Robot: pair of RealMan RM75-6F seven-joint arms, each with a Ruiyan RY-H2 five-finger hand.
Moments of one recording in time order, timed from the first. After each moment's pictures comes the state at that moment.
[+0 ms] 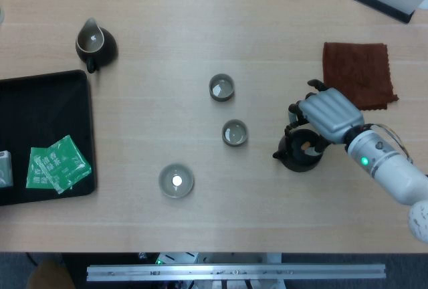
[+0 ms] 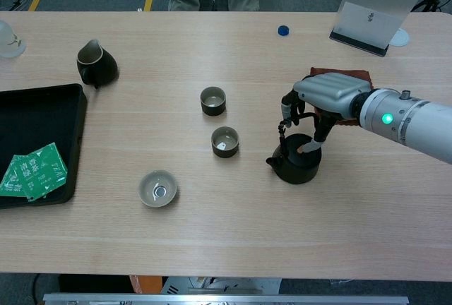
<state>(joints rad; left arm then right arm) 0.01 -1.02 0.05 -1.56 1.60 1.55 -0.14 0.83 -1.35 0.00 -1.82 -0.80 0.83 -0.55</state>
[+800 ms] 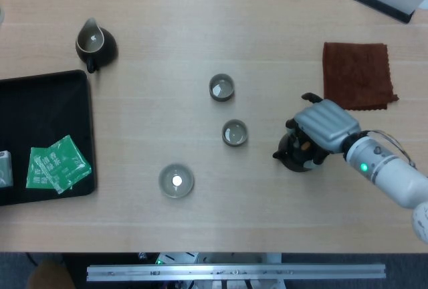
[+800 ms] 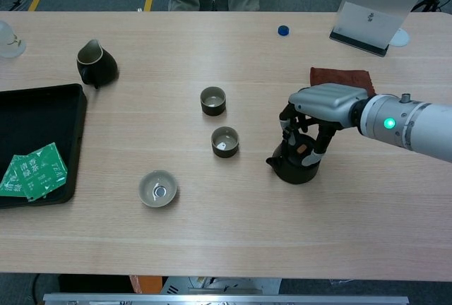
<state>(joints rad) 0.01 -1.02 0.05 -1.56 1.59 1.54 -0.13 0.90 -1.30 -0.04 -1.88 -0.77 0.77 -0.52</state>
